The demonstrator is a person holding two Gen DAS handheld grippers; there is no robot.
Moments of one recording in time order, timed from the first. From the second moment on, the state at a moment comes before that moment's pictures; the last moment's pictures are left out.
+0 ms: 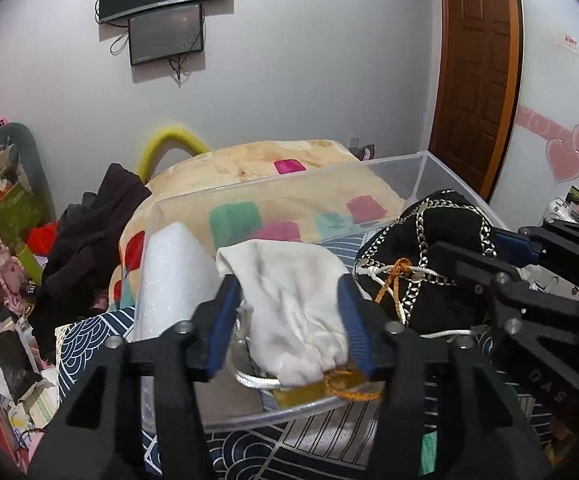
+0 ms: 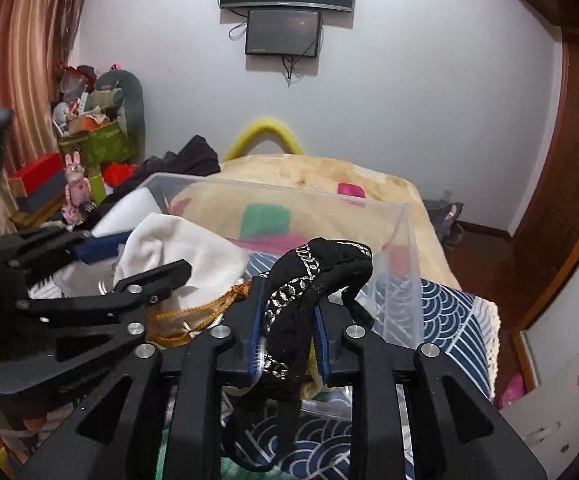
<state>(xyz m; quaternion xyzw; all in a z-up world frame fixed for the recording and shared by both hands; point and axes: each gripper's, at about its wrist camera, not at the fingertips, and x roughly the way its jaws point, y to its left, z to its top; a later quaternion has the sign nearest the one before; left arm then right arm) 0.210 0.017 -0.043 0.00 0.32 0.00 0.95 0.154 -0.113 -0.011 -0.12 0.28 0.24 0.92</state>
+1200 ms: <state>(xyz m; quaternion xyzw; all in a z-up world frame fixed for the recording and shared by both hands) 0.097 0.015 -0.065 -0.02 0.33 -0.03 0.94 0.111 -0.135 -0.063 -0.11 0.35 0.27 0.89</state>
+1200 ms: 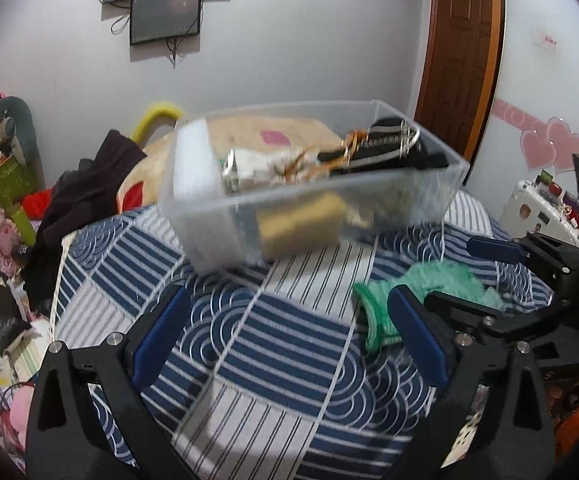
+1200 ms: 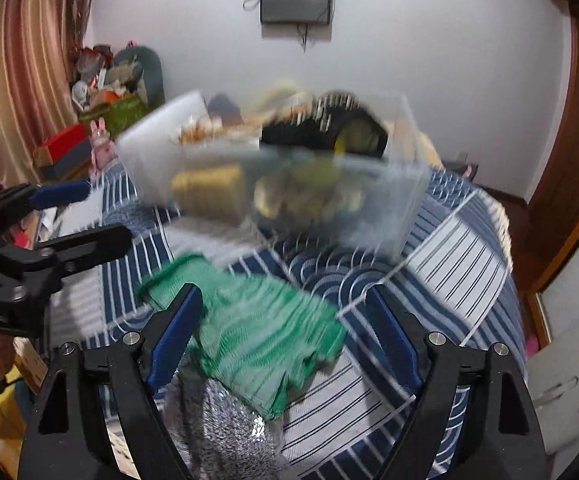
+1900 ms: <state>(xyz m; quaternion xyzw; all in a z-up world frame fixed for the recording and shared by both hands) 0.082 -0.011 -0.093 -0.08 0.38 -0.08 0.92 0.087 -0.176 -0.045 -0.07 0.31 0.23 0.92</state>
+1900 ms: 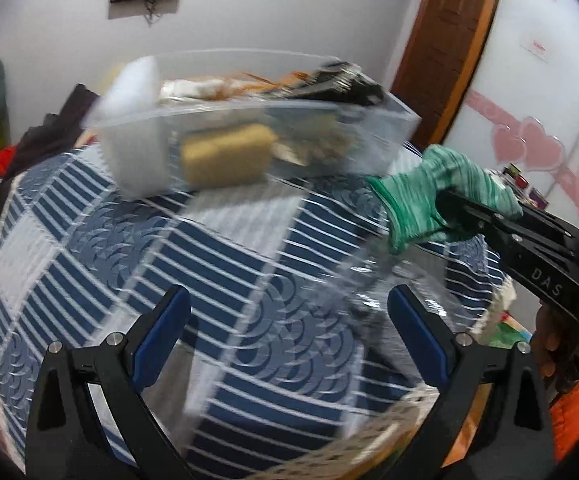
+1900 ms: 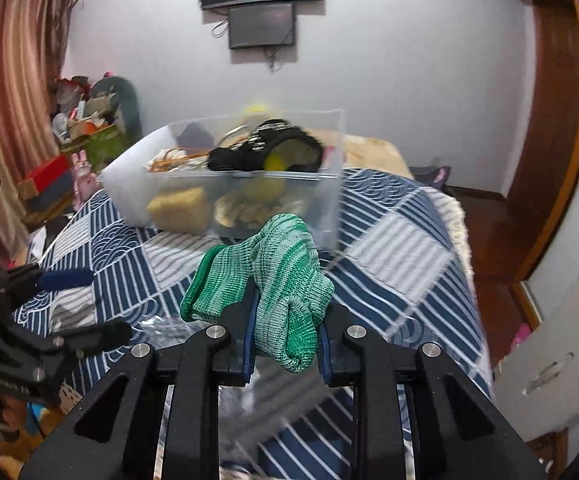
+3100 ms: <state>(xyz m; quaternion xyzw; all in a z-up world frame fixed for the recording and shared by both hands) 0.071 -0.028 -0.054 -0.05 0.31 -0.09 0.95 0.078 -0.190 -0.021 -0.03 0.27 0.23 0.93</state>
